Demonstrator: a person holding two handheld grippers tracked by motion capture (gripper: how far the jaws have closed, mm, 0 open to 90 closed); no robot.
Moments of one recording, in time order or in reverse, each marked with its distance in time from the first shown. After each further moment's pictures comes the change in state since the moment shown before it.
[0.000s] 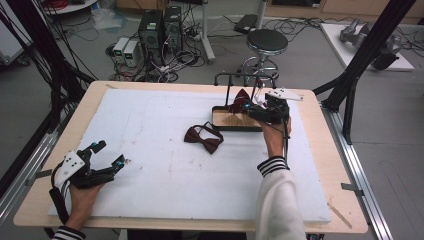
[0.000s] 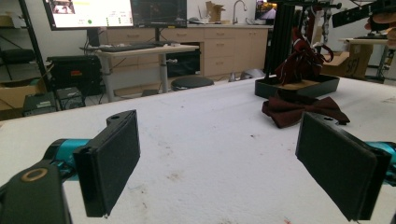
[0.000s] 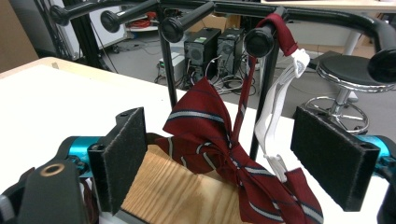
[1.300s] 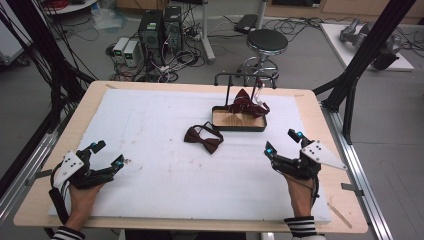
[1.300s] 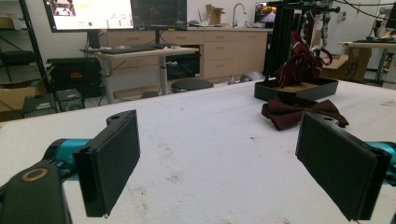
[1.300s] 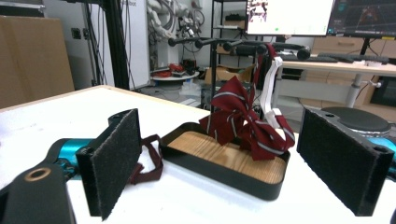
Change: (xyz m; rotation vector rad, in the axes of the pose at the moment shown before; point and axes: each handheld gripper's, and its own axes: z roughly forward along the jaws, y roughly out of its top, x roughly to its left) left arm 0.001 0.000 -0.001 -0.012 -0.001 -0.006; right arm 0.024 -0.075 -0.146 -0.260 0.069 -0.056
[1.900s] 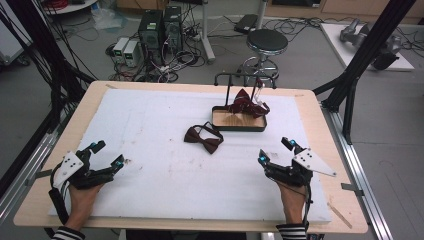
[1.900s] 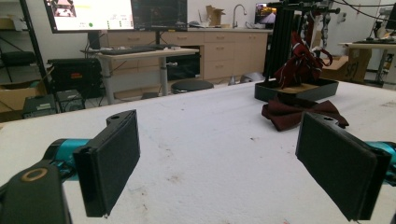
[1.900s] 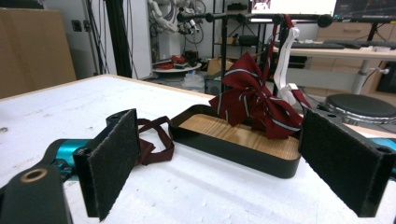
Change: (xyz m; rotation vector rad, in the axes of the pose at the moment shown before) left arm 0.000 0.000 0.000 -0.002 0.000 -0.001; right arm 0.014 -0.019 0.004 0.037 0.000 0.016
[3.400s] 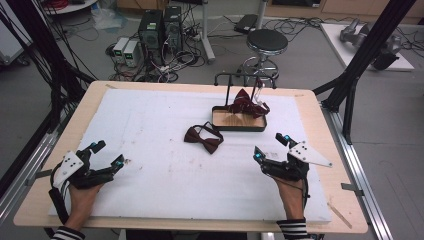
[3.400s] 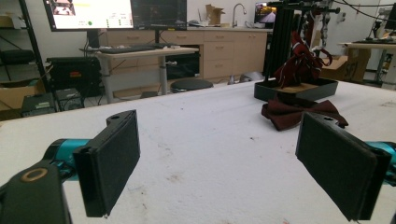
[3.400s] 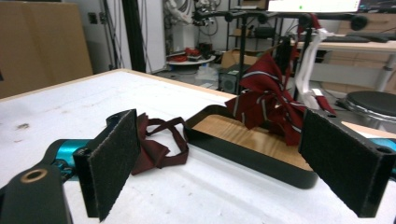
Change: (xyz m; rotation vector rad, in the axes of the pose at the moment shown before) left arm 0.001 0.000 0.000 0.003 -0.001 -0.005; right arm 0.002 0.015 0.014 0.044 0.075 -0.001
